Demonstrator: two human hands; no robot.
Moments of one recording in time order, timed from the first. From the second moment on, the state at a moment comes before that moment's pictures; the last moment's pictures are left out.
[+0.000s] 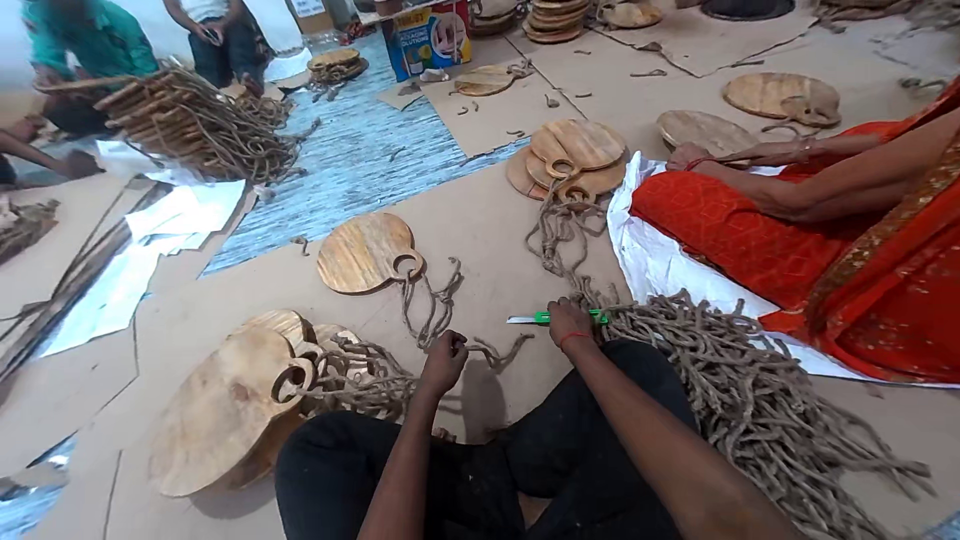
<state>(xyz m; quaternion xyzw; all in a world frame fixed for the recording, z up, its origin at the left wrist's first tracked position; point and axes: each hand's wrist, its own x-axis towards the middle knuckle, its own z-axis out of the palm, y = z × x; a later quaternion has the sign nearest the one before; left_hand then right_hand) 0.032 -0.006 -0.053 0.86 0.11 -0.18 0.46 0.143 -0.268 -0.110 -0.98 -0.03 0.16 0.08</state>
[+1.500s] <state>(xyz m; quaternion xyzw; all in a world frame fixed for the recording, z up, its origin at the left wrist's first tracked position) -0.017 0.016 -0.033 0.68 0.02 -0.17 0.72 -0.003 -0.172 -0.064 -0.47 -0.06 0.52 0.71</state>
